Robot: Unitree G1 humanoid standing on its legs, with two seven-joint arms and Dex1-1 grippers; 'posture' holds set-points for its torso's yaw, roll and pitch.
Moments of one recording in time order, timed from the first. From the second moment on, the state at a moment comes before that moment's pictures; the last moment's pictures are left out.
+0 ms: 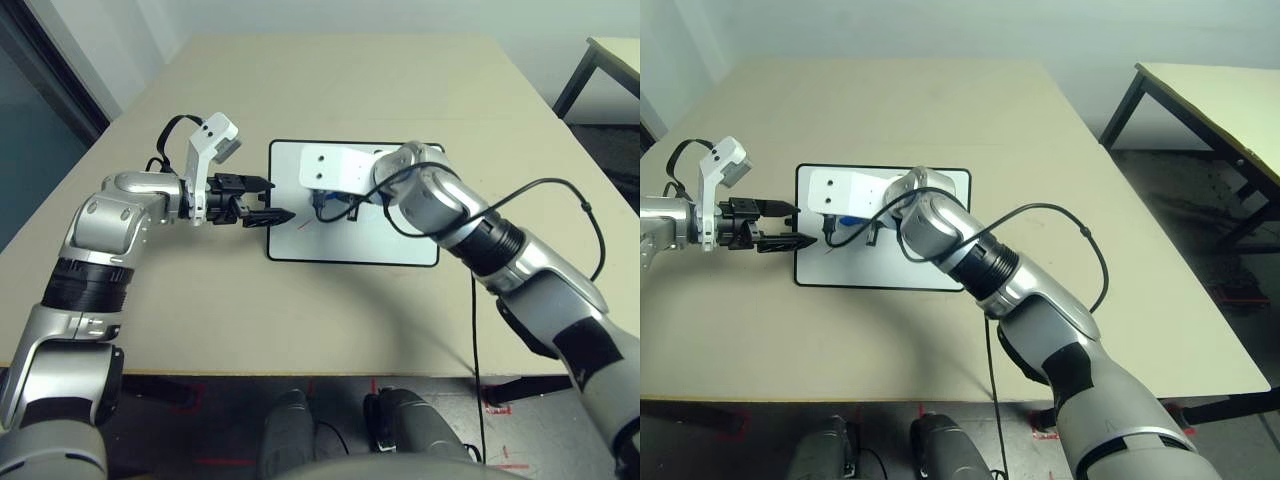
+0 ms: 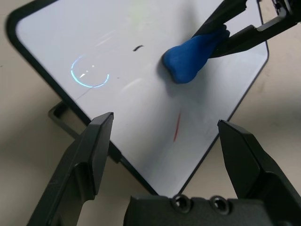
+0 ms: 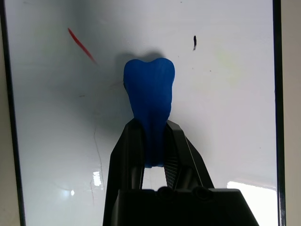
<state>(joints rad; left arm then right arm) -0.68 0.84 -0.07 0.18 -0.35 0.69 -1.12 -1.14 -0.25 0.71 0.24 -0.28 0.82 0.88</state>
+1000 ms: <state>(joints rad) -0.67 0.86 -0.05 0.19 -0.35 0.69 -1.12 -1.24 -0.13 0.59 0.48 -0.30 0.70 0.78</state>
